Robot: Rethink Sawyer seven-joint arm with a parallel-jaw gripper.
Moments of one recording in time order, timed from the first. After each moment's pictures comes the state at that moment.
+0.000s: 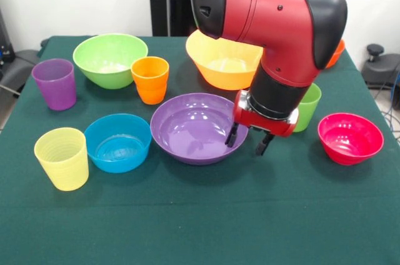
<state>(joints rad) 0.06 -0.21 -0.23 1.17 0.00 0.66 1.95</state>
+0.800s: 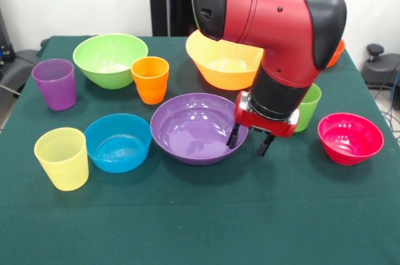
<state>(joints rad) 0.06 -0.20 -0.22 1.19 0.00 0.65 1.95</state>
